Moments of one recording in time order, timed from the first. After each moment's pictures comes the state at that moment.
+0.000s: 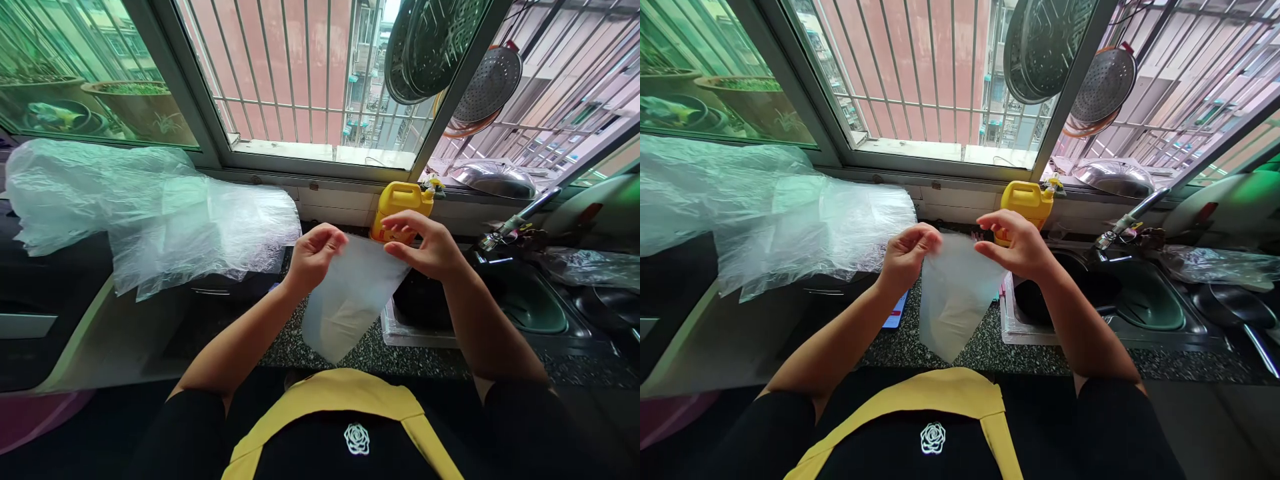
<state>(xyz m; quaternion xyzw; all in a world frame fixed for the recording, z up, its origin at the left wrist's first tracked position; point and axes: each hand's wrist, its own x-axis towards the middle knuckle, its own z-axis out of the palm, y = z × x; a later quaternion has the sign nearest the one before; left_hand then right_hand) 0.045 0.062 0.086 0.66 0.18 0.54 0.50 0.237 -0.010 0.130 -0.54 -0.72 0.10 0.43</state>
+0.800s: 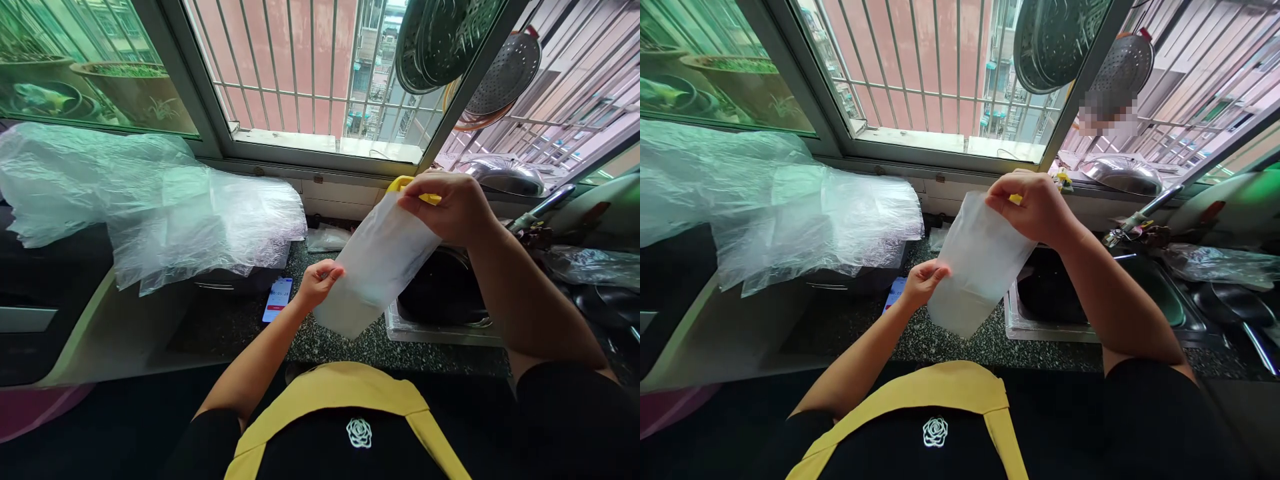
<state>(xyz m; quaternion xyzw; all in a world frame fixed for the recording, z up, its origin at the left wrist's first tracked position) 0.029 0.066 -0.016 0.70 0.24 0.45 0.50 0.236 0.018 0.179 -0.52 -0.77 -0.01 0.38</state>
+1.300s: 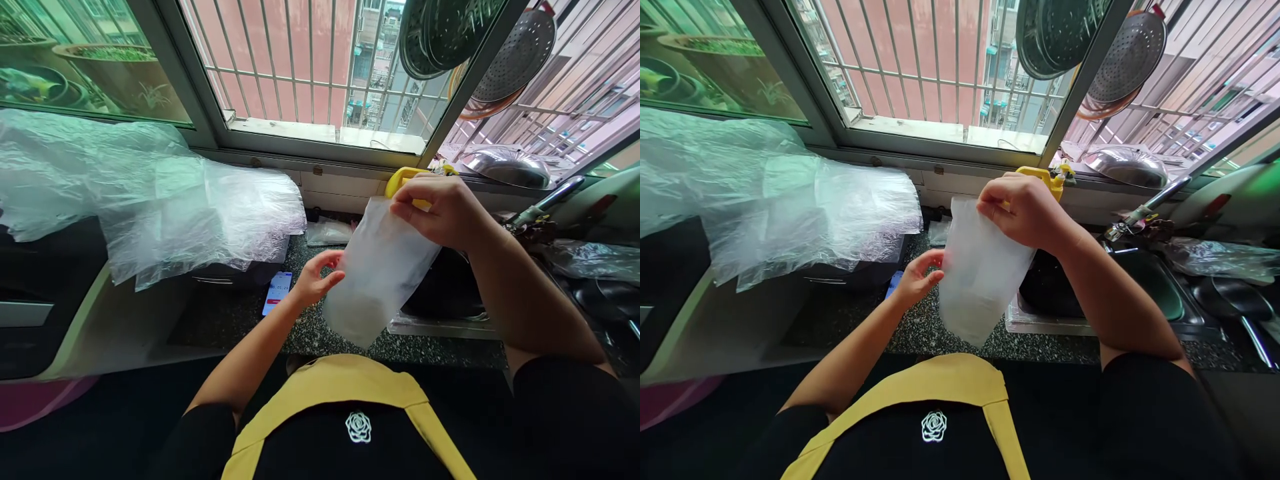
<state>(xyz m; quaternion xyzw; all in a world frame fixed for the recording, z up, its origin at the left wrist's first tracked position) 0.021 0.063 -0.005 0.71 0.20 0.44 0.51 0.228 0.016 0.175 -0.52 -0.80 -0.02 0.29</state>
